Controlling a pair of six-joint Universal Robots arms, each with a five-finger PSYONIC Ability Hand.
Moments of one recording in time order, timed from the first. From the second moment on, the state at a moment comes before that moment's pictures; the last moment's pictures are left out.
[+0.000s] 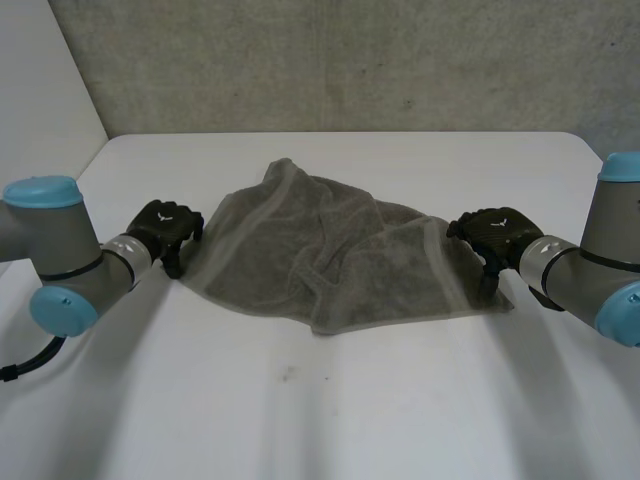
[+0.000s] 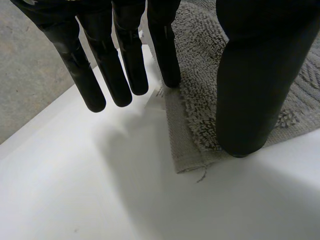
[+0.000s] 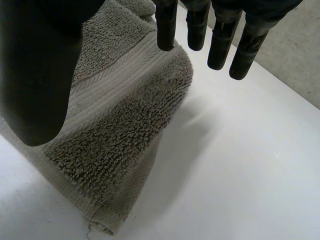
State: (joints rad) left arm 4.57 -2.45 -1.14 3.24 -1.27 3.64; right arm 1.77 -0.88 1.25 0.11 1.29 2.65; left_hand 0.68 0.68 0.68 0.68 0.49; right_hand 0.23 0.25 0.24 0.26 0.06
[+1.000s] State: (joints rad) left arm 4.56 -2.28 -1.16 3.13 -1.30 3.62; right arm 1.76 -0.94 1.24 0.13 1.29 2.66; left_hand 1.17 1.22 1.21 1.22 1.01; right_hand 0.23 0.25 0.24 0.26 0.06
